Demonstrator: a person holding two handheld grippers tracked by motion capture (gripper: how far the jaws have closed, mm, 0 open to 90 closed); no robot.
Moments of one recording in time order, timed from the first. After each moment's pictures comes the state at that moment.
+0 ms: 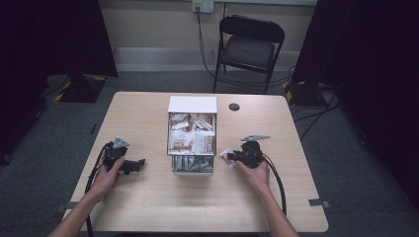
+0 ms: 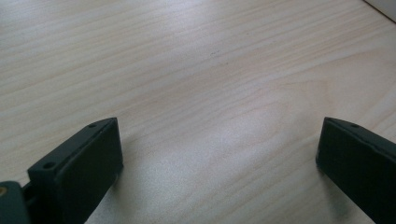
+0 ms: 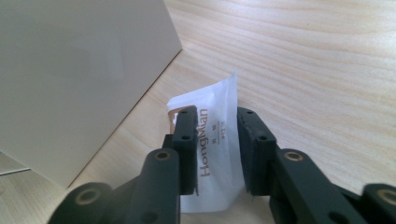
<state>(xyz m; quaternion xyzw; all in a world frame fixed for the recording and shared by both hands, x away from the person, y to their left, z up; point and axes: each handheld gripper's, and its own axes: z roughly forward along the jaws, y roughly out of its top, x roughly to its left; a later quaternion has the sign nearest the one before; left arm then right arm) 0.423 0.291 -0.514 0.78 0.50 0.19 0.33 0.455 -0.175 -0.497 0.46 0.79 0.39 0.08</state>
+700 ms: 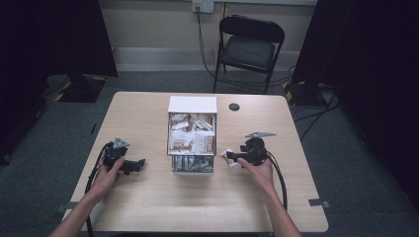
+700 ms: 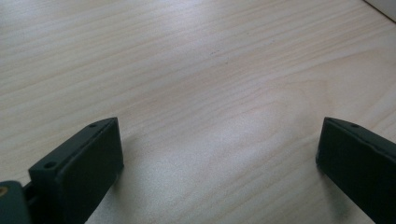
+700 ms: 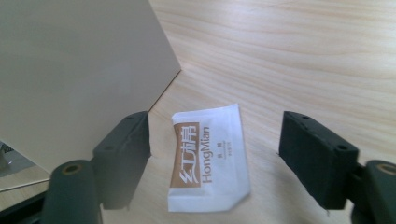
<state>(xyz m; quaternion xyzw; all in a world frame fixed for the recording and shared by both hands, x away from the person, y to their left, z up) 0.422 0.291 -0.514 0.78 0.50 0.19 0.33 0.454 -0.185 -0.478 0.47 0.78 0.41 0.08</state>
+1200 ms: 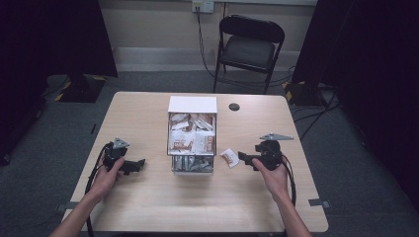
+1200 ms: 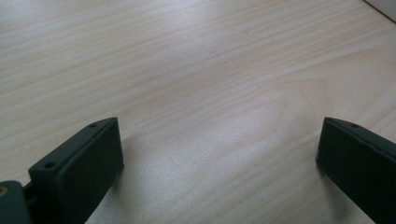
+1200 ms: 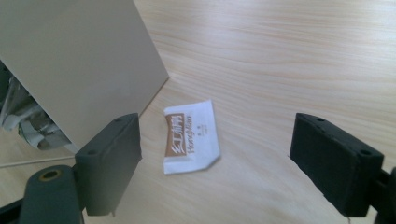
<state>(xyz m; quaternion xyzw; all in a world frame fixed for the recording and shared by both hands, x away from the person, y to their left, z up) 0.421 0.291 -0.514 0.78 0.50 0.19 0.33 0.420 -0.214 -0.443 0.49 0.76 0.41 0.13</state>
